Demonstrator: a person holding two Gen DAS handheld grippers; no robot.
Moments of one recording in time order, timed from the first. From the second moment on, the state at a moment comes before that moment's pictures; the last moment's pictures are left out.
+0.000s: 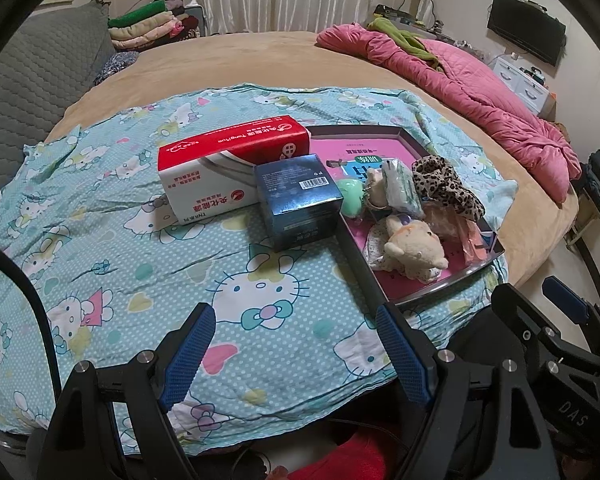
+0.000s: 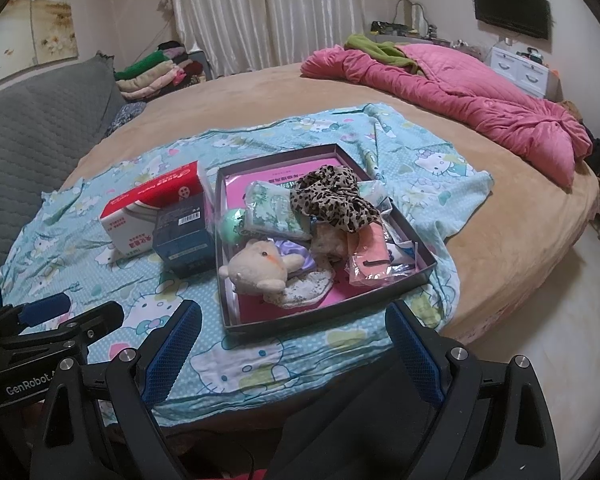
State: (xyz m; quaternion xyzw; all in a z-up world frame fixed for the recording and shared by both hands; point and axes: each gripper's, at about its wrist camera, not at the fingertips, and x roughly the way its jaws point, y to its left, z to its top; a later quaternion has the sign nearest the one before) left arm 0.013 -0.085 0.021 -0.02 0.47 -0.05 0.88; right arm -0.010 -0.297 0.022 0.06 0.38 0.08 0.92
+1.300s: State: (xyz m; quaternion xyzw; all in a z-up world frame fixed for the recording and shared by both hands) left arm 0.013 -0.077 0.019 -0.03 0.47 -0.03 0.88; right arm -0.010 -0.298 0.023 0.06 0.38 0.08 0.92
